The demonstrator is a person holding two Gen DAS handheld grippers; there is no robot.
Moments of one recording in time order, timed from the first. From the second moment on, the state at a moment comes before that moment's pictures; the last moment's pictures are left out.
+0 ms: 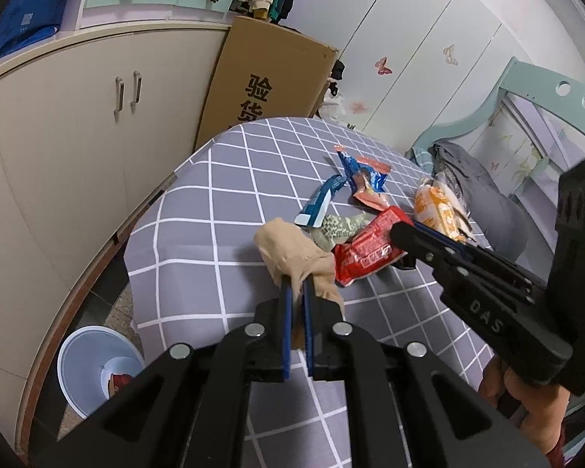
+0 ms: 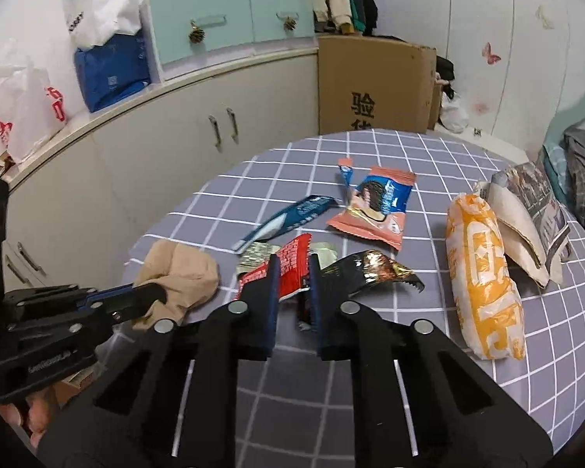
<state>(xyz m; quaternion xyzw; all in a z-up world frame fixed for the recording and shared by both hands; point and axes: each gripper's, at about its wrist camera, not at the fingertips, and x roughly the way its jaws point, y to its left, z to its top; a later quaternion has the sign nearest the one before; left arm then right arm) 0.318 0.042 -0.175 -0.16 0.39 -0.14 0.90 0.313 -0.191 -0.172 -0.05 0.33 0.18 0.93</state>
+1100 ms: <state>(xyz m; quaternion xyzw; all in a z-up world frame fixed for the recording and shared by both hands) 0.265 0.115 -0.183 -0.22 0.37 -0.17 0.89 0.292 -0.115 -0.171 -0.02 0.36 0.20 0.91</state>
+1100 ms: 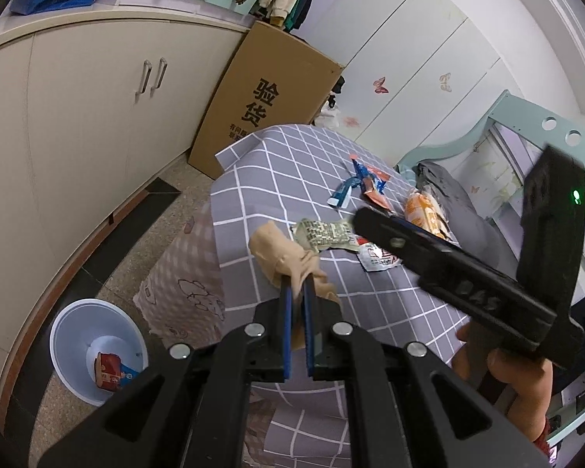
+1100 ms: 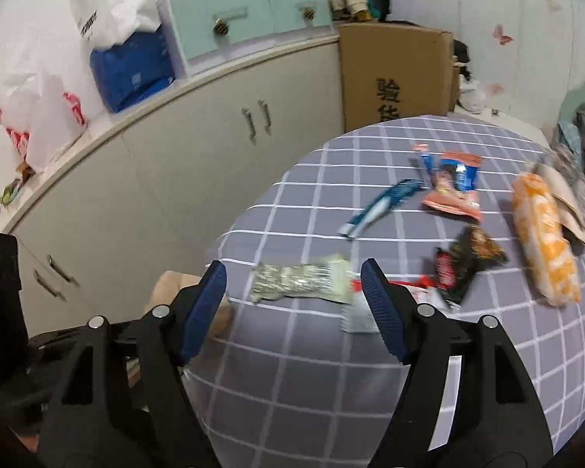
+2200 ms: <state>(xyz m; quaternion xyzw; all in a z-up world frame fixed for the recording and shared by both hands) 0.234 0.227 -0.206 -0.28 0.36 -0.05 0.89 0.297 -0.069 -0.174 -0.06 0.36 0.24 0.90</state>
